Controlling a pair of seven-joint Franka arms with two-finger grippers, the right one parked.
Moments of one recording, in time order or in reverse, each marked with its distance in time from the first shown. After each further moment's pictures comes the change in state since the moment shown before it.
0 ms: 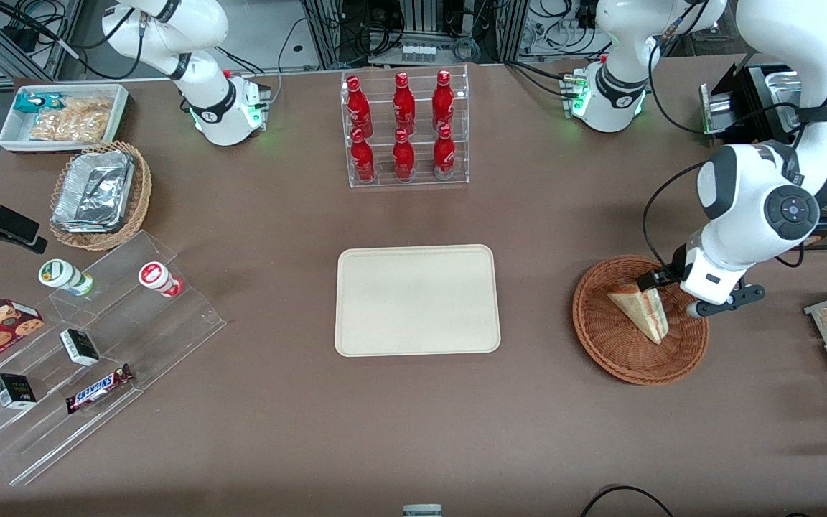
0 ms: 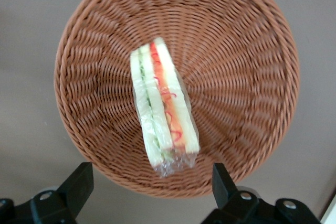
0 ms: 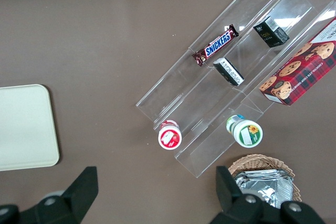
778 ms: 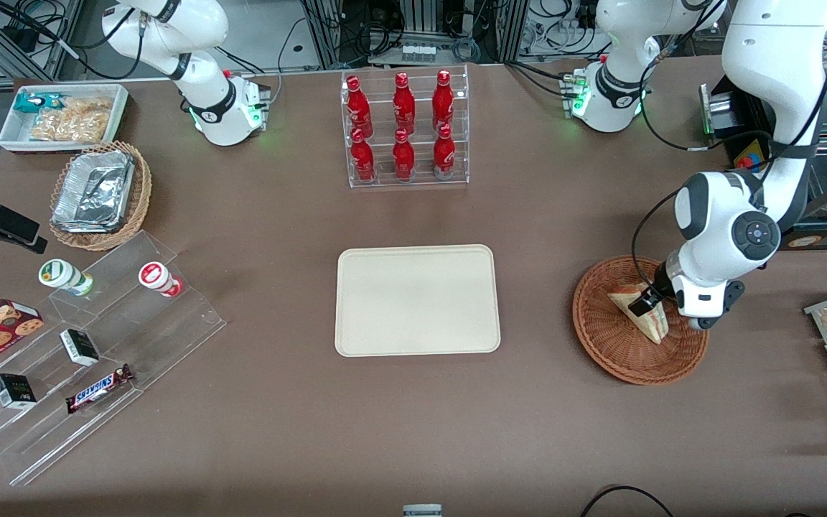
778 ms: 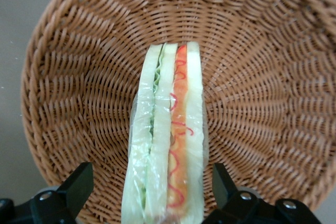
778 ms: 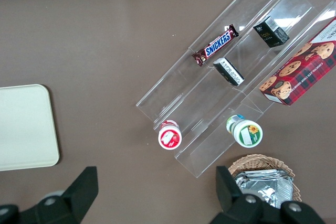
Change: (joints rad) arm 0.000 0.140 0.000 -0.020 0.000 0.150 -0.294
